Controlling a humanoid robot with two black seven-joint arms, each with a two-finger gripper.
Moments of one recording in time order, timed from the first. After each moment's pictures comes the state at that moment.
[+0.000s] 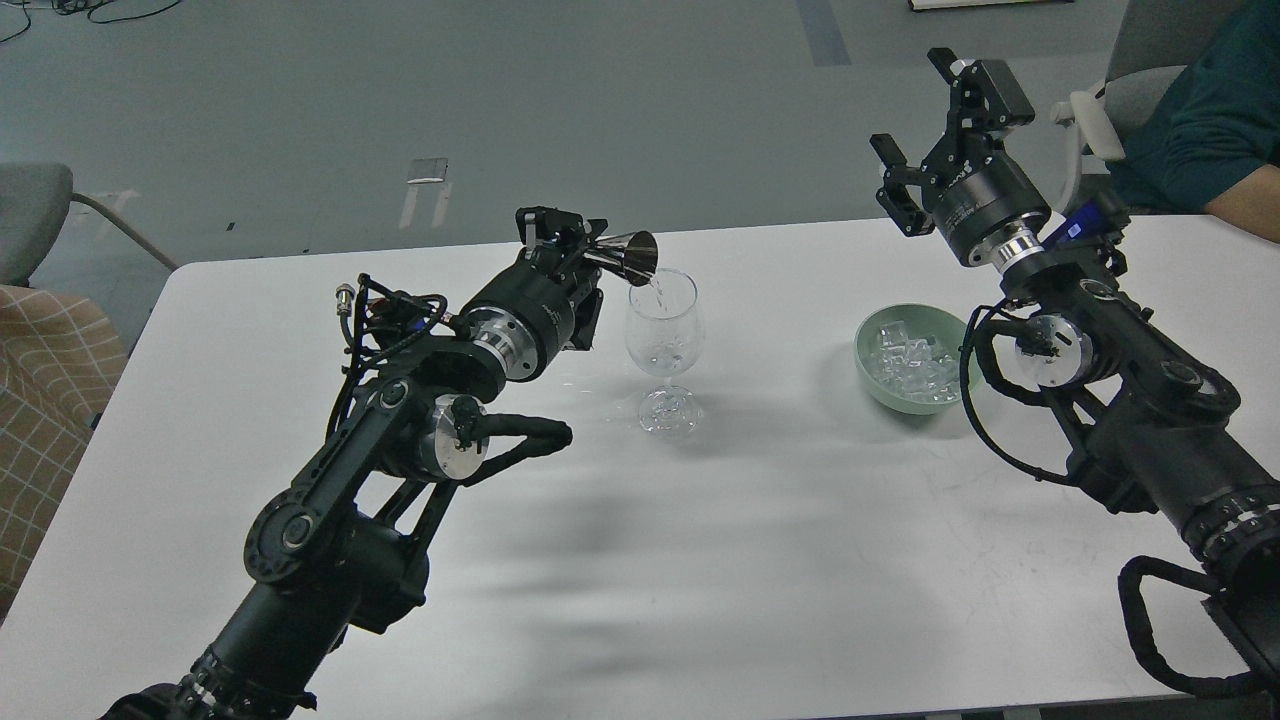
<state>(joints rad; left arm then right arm) -0.45 -0.04 -1.13 -1.43 0.93 0.22 0.37 0.73 -0.13 1.12 0.66 -0.69 0.32 0.37</state>
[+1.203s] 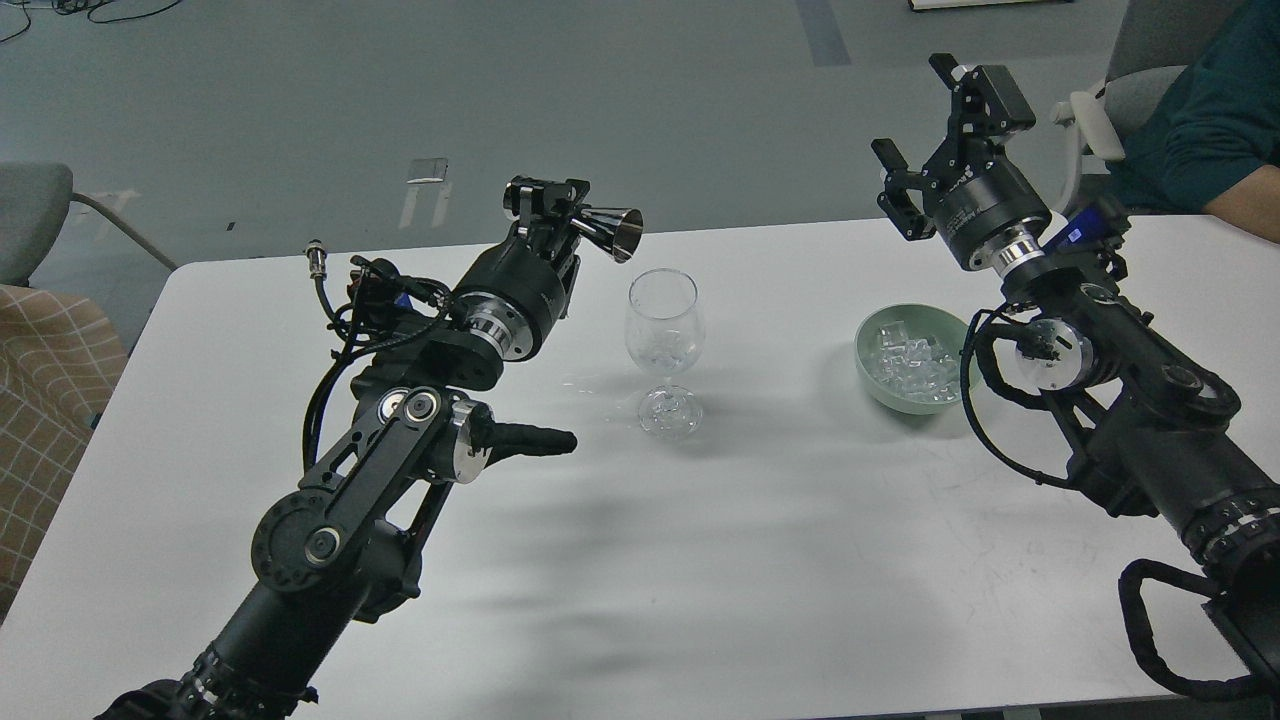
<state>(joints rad) -0.45 -0.04 -1.10 -1.45 1.19 0.22 0.29 0.72 -0.13 1.12 0.66 -0.69 0.32 0.37</state>
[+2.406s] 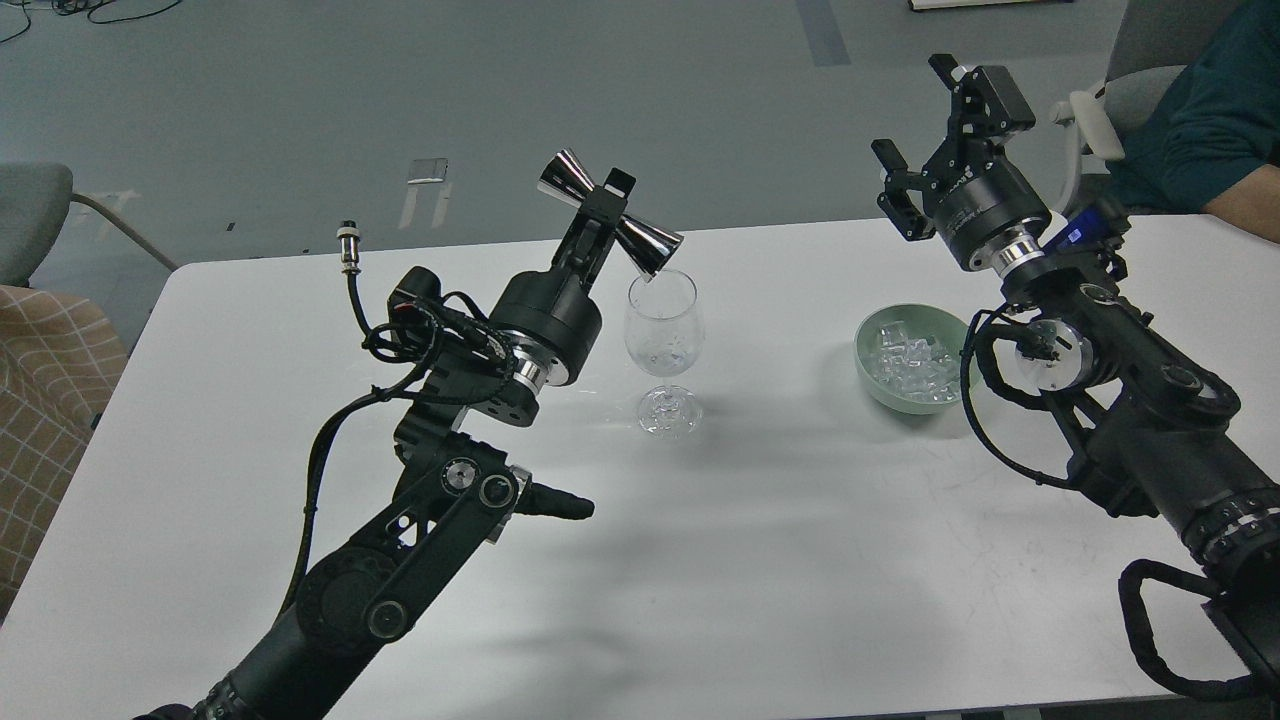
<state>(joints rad) -0.40 -0.04 -0.99 -1.46 1.59 0.23 0.13 0.72 -0.13 1.12 0.66 -0.69 0.32 0.37</state>
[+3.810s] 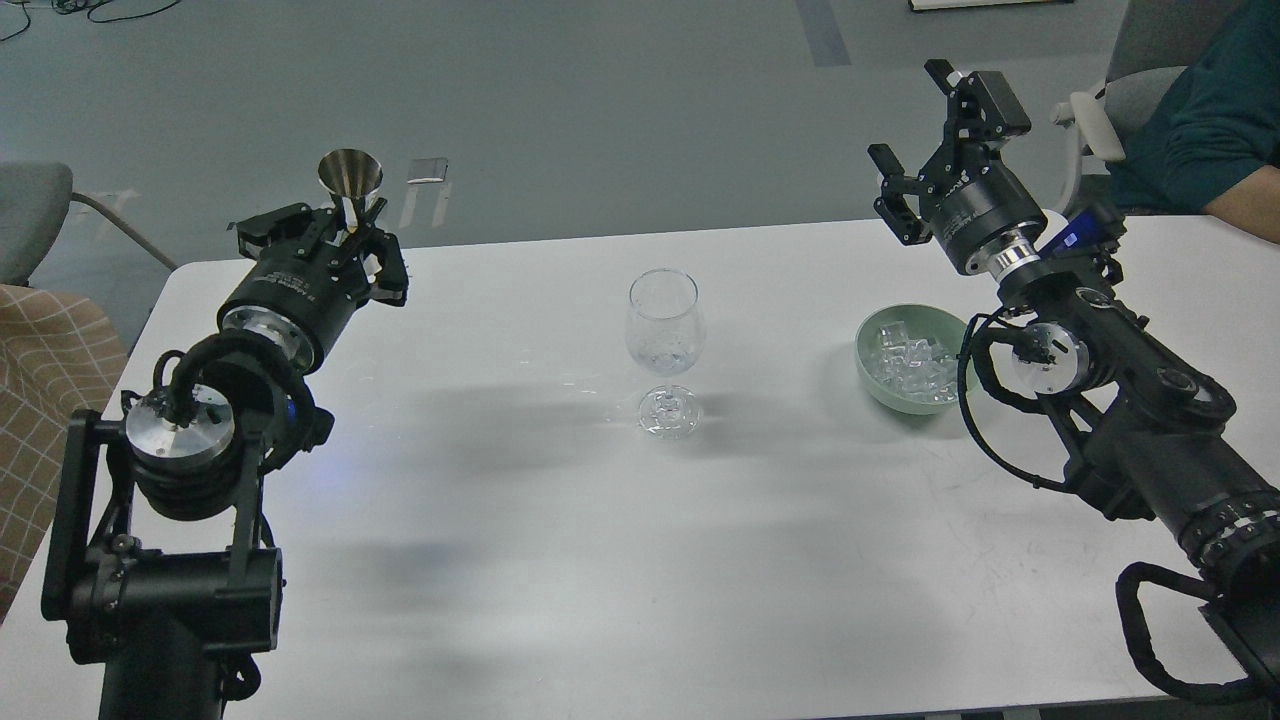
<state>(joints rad) -0.24 -0.04 -1.72 -1.58 0.19 0.33 0.34 0.72 -0.13 1.12 0.66 -0.69 0.32 0.37</state>
